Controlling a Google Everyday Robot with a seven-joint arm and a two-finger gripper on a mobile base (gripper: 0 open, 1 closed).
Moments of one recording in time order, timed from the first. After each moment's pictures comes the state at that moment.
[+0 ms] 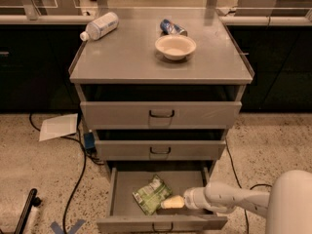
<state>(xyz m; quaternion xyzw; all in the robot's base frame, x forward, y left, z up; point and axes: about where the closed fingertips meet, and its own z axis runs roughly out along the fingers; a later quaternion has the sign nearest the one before) 0.529 -0.106 0.236 -0.18 0.92 0.27 0.22</state>
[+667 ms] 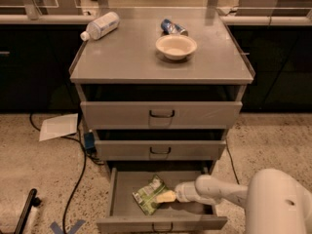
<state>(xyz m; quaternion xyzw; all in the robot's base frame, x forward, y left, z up) 0.568 -0.075 0.200 -0.20 0.91 0.30 0.22</state>
